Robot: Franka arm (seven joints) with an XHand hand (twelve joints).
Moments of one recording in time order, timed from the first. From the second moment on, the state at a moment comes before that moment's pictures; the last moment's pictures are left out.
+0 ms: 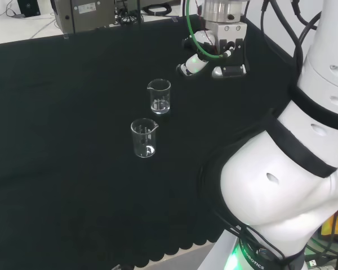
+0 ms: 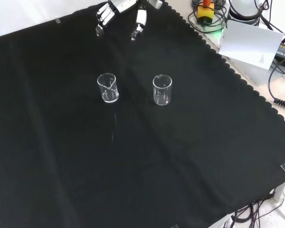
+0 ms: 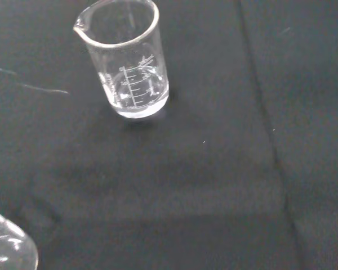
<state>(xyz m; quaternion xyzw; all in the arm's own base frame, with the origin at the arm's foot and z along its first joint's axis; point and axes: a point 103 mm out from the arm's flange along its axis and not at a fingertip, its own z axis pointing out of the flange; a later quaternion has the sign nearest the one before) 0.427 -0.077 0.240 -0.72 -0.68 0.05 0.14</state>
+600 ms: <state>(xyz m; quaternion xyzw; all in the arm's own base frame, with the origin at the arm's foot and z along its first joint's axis) 0.465 -0.072 0.202 -0.69 -0.70 0.02 0.16</state>
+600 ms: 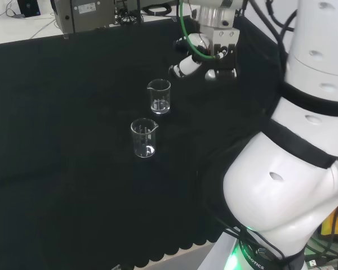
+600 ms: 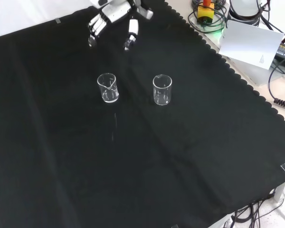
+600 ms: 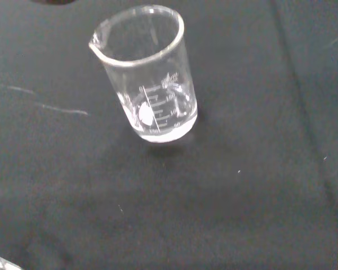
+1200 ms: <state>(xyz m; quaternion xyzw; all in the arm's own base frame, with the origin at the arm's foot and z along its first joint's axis) 0.488 -0.069 0.114 -0.66 -0.72 -0.04 0.23</state>
